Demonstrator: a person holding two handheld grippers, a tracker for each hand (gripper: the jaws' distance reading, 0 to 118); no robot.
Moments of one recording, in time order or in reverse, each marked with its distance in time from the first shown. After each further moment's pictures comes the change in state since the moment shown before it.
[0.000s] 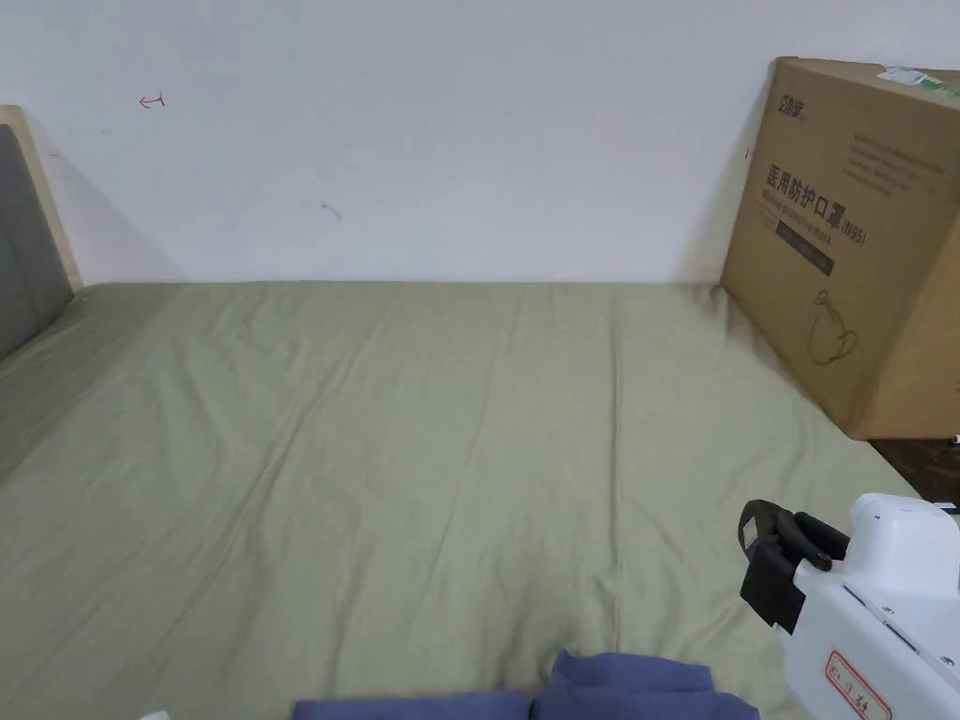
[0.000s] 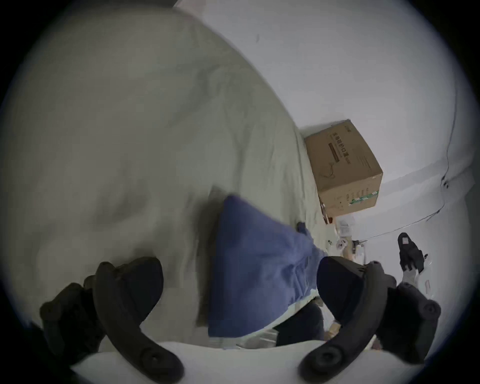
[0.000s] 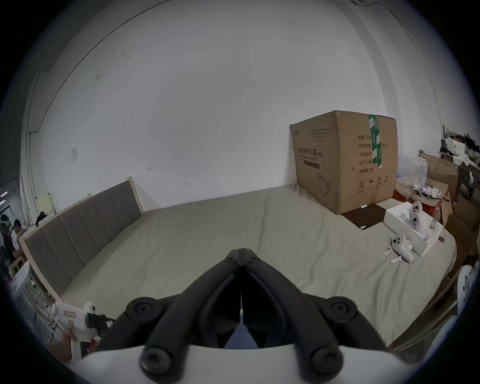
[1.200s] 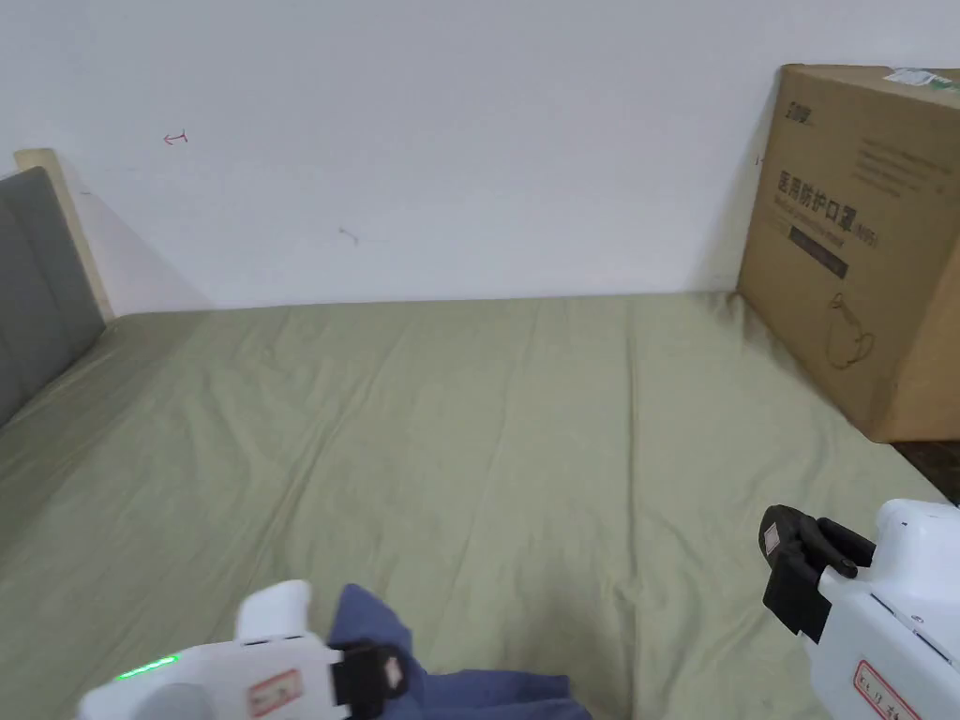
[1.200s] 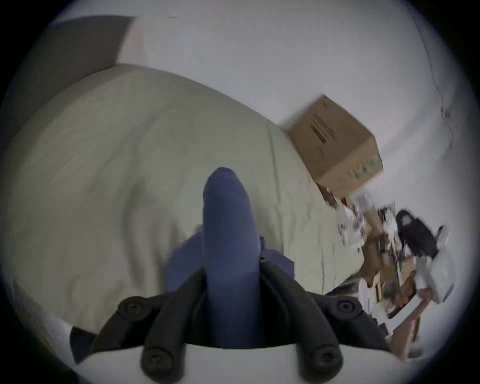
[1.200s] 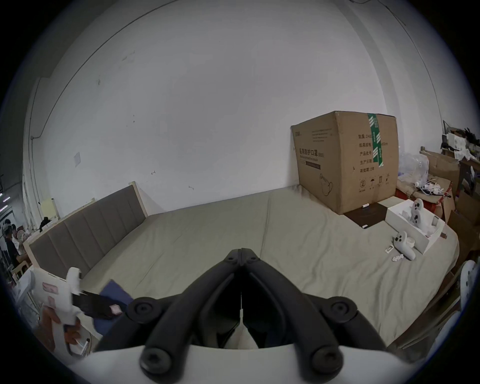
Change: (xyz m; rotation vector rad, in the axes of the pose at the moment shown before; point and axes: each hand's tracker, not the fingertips) left arm 0.195 -0.009 -0.009 0.078 0.171 -0.454; right arm 0.013 0.003 0.018 0.023 0.015 -0.033
